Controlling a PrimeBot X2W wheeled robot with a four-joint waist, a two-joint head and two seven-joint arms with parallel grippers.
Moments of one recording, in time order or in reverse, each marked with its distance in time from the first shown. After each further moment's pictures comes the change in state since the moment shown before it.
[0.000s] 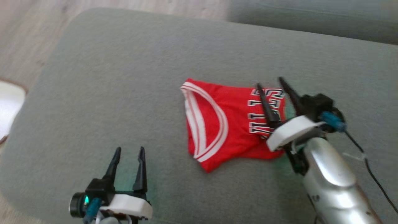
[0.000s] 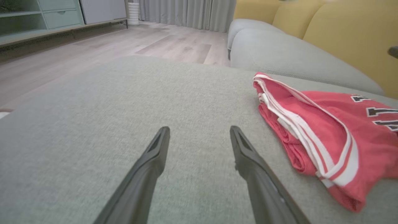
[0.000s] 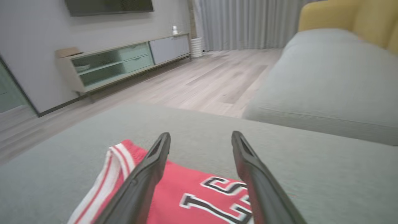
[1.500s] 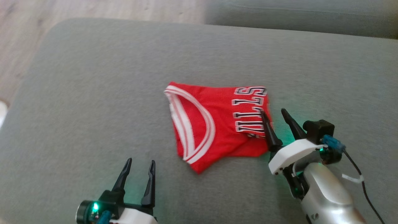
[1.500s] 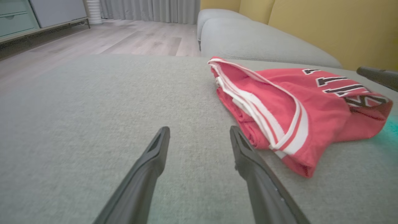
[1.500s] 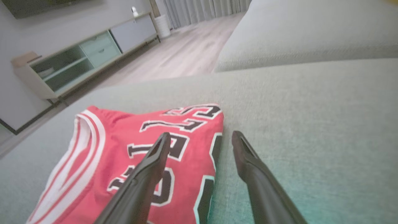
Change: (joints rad) left arm 0.068 0.001 -0.013 -0.041 0.090 -0.035 0.000; right arm 0.134 0.019 -0.050 0.009 0.098 0.000 -0.001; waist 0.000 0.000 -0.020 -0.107
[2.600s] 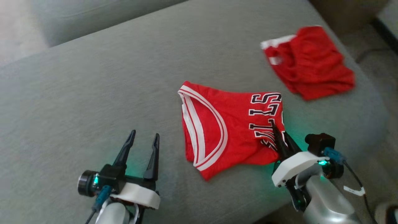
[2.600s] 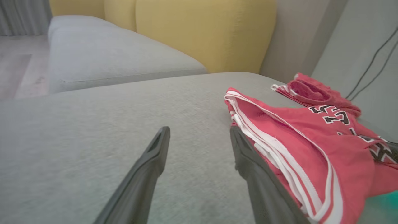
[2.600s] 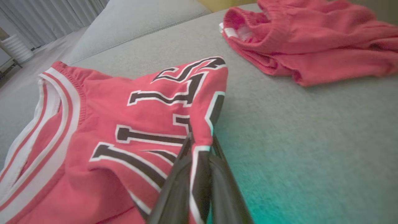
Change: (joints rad) left arm -0.136 0.001 -0.014 0.006 0.001 -0.035 0.000; right arm 0.017 0.002 -0.036 0.111 -0.016 0.000 0.000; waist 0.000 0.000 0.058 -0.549
